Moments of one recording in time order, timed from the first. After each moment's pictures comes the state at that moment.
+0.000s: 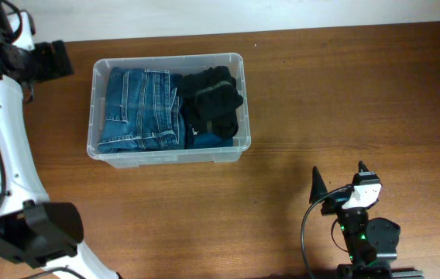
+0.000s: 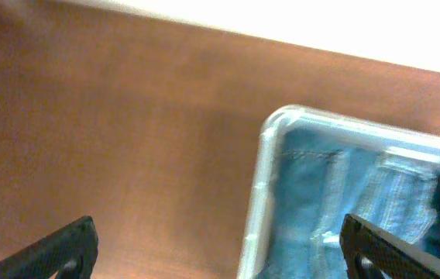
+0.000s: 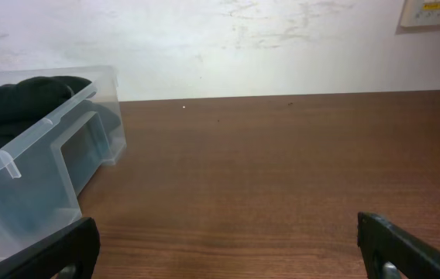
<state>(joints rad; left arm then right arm) 0.22 1.93 2.20 -1.16 0.04 0.00 -0.07 0.07 0.01 -0.06 -0.14 0.05</state>
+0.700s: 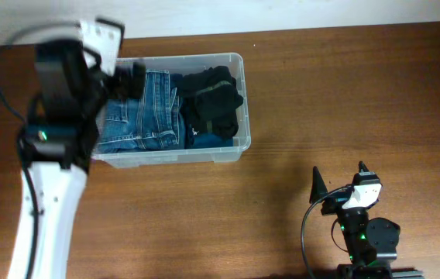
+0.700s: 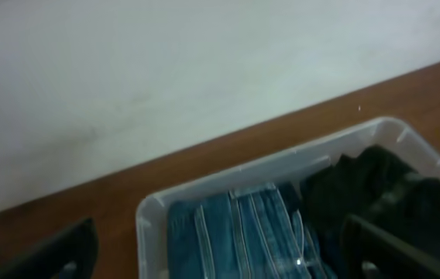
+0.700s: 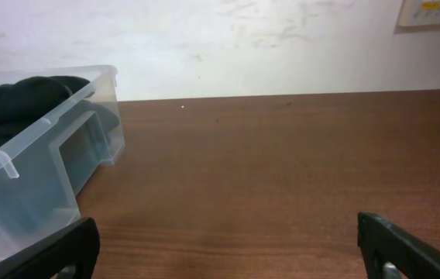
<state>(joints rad) -0.10 1.35 1.37 -0.44 0.05 0.24 -0.07 0.07 0.01 -0.06 -0.13 0.05</state>
